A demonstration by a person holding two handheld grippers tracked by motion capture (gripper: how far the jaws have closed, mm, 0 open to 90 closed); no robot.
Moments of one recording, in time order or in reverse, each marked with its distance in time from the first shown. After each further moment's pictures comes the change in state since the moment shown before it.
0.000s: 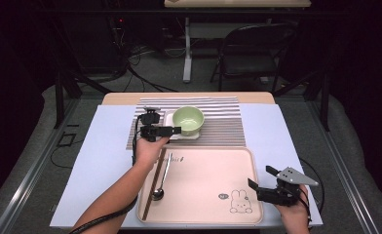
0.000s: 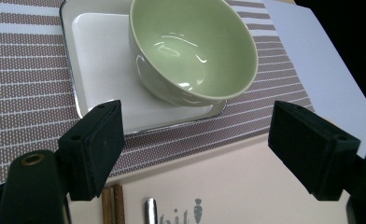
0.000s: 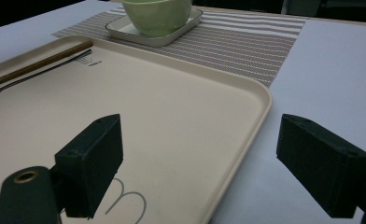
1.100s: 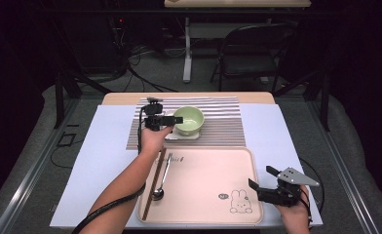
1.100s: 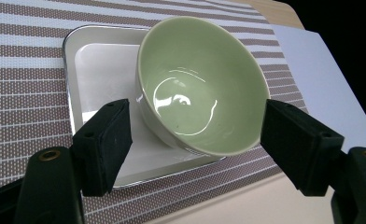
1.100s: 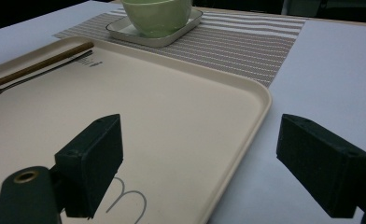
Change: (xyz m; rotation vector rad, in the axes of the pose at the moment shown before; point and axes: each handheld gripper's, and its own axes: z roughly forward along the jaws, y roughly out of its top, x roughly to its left) left arm 0.007 0.028 0.024 -0.025 0.008 -0.048; right arm -0.001 0.000 -0.001 -0.005 0.003 0.003
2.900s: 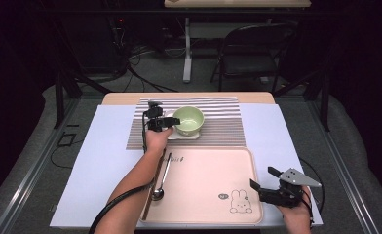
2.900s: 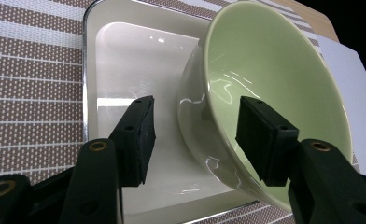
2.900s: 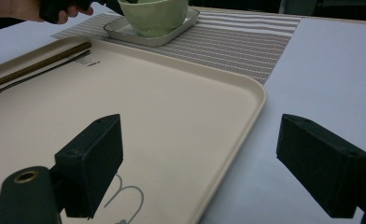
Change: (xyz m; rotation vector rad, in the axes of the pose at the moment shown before) left arm 0.031 -0.005 0.047 0.001 0.020 -0.146; right arm -0.002 -0.002 -0.004 0.000 -0.006 0.008
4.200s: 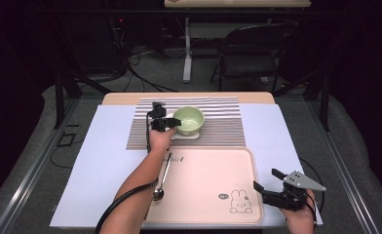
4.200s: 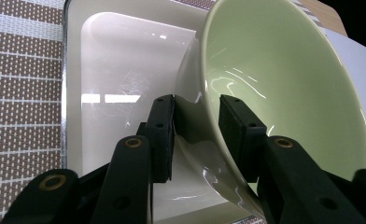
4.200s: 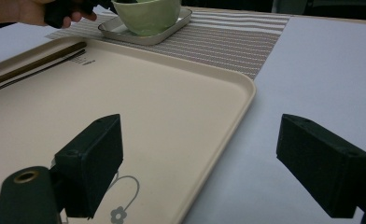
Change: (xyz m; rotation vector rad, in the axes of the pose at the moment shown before) left arm -0.004 -0.001 0.014 0.026 0.014 0.005; right arm -0.001 -0.004 -0.010 -0.004 -0.025 0.011
